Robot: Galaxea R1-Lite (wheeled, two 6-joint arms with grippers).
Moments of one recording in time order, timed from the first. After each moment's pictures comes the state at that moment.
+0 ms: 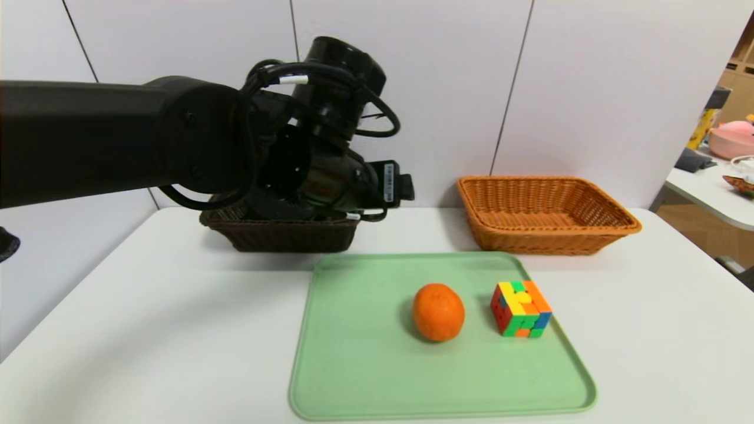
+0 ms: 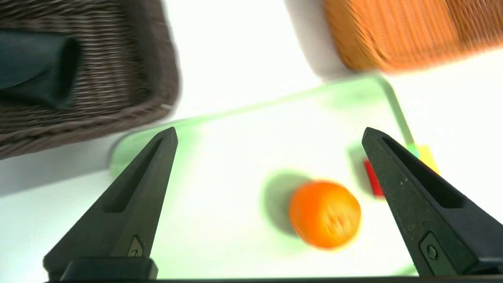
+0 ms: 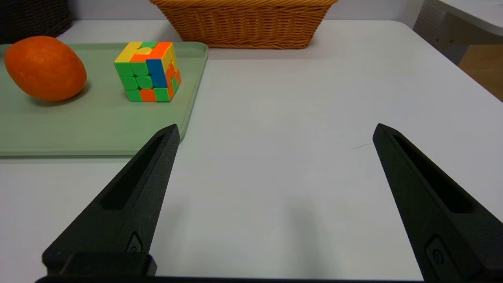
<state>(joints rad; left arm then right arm) -0.77 1.91 -1.75 0.38 0.22 -0.41 0.00 0.00 0.00 0.00 0.00 -0.01</state>
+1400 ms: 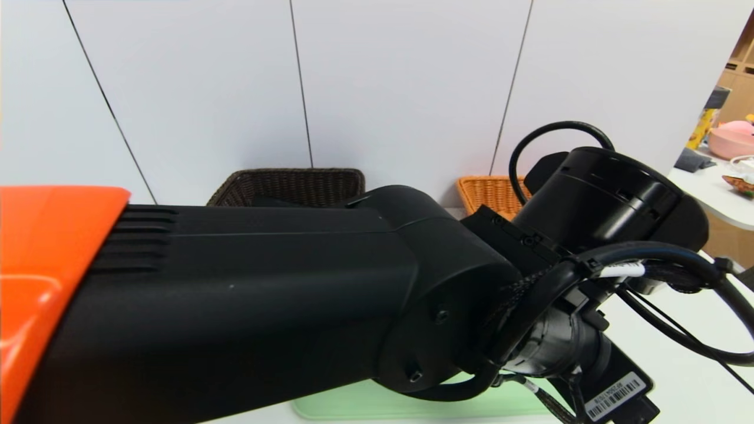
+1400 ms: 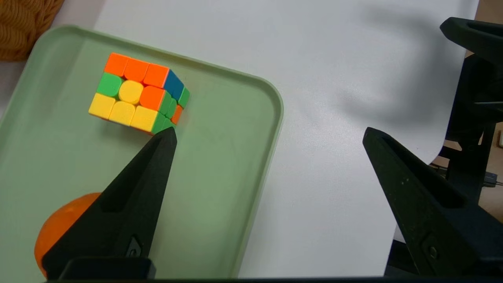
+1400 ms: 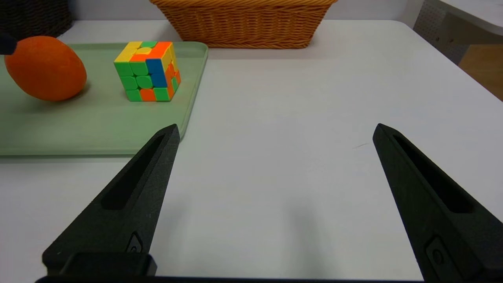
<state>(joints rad) -1.17 2.11 -1.88 0.39 -0.04 0.10 0.00 0.00 0.00 0.00 0.00 -0.01</state>
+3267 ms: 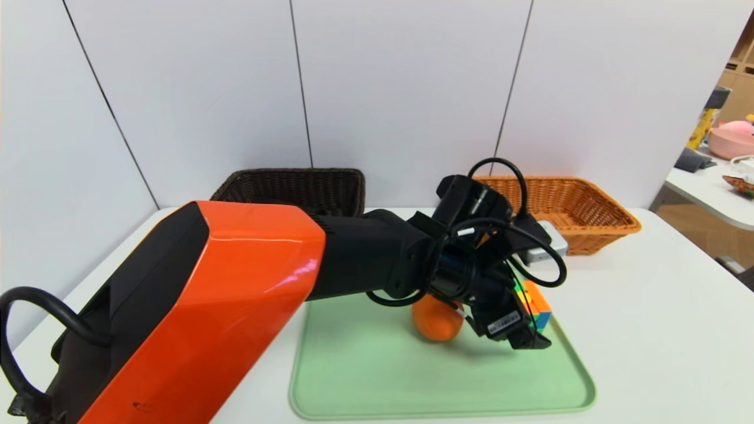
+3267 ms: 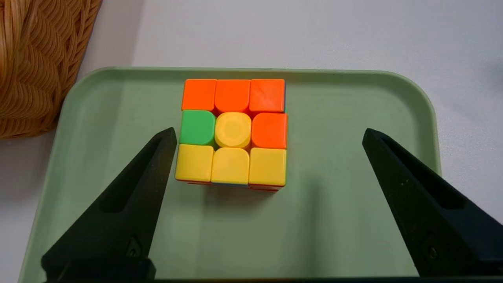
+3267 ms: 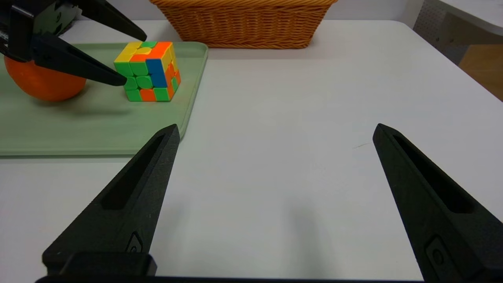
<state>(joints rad) -0.91 2.34 -1.91 0.17 -0.40 0.44 0.00 0.00 0.00 0.00 0.00 -0.01</state>
